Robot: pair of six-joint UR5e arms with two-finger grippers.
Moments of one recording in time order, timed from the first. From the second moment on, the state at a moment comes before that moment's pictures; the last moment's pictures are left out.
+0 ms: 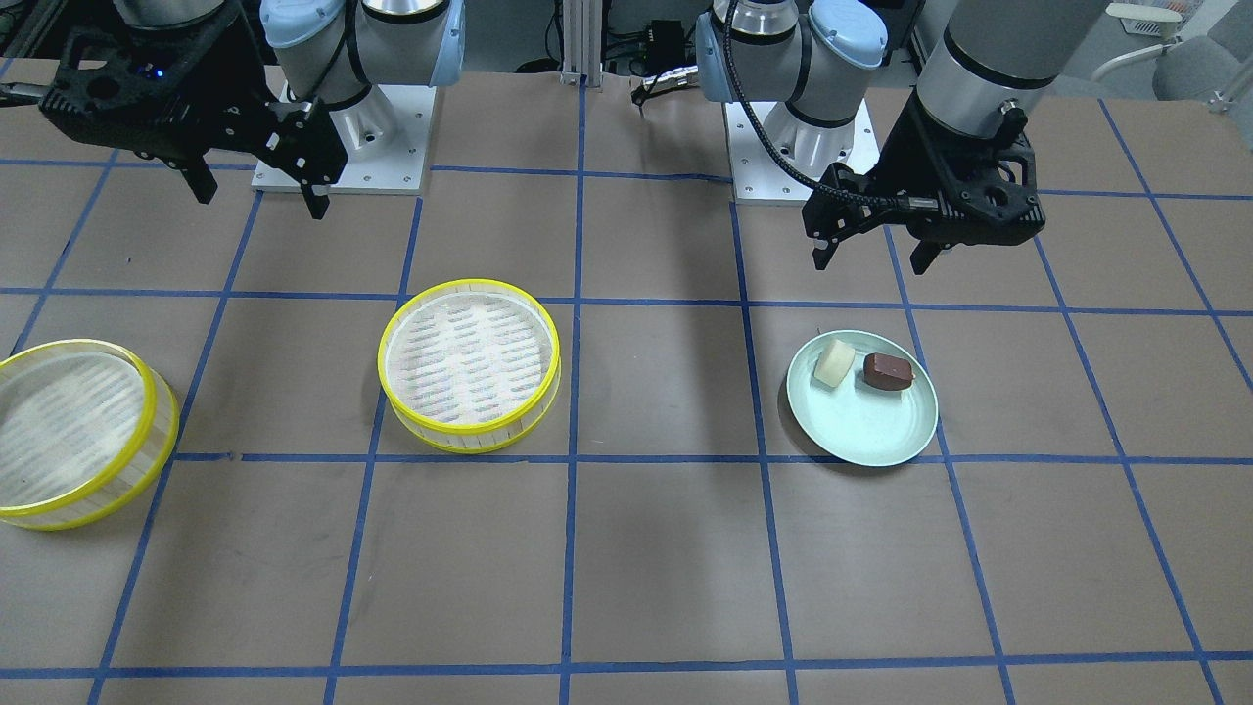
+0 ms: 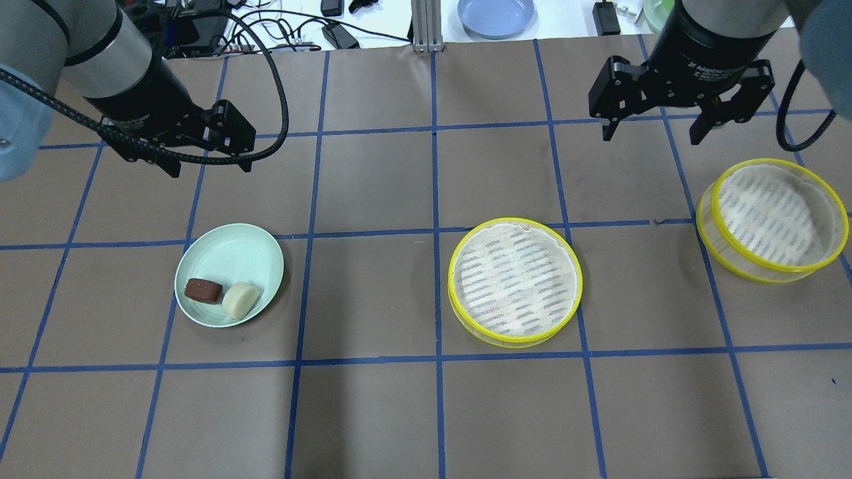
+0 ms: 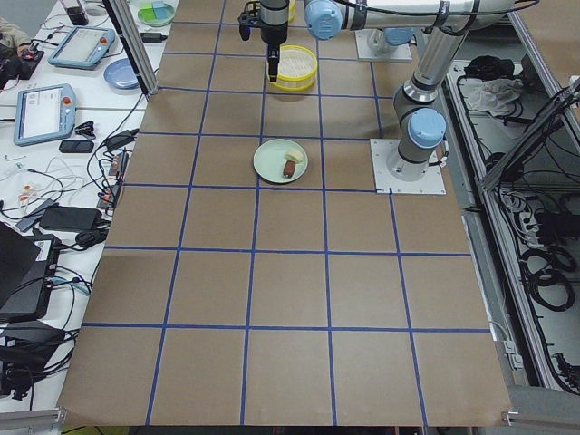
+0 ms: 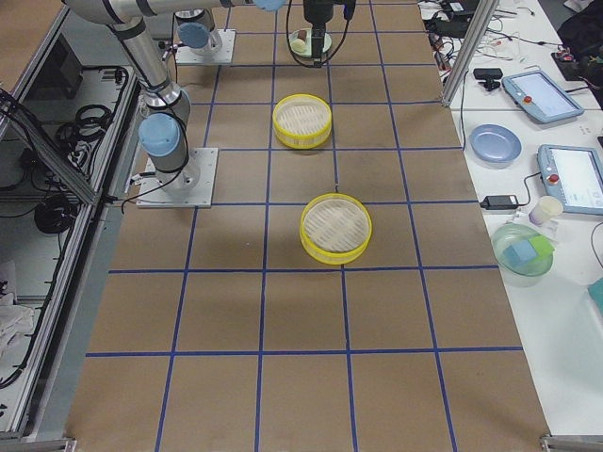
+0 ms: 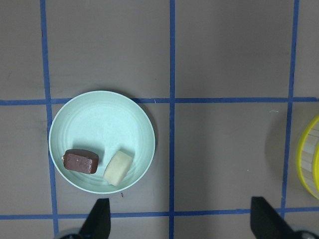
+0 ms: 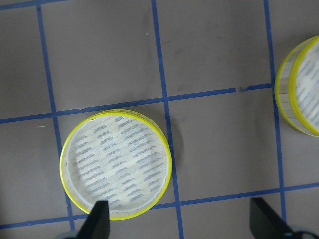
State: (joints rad) left arm -1.50 -1.53 -1.63 -1.53 1.53 0.07; right arm 1.55 -1.63 1.54 -1.52 -1.62 0.11
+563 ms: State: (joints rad) left arm -1.37 -1.57 -1.73 -1.57 1.52 0.25; right arm 1.24 -1.53 1.54 -1.56 -1.65 -0.25
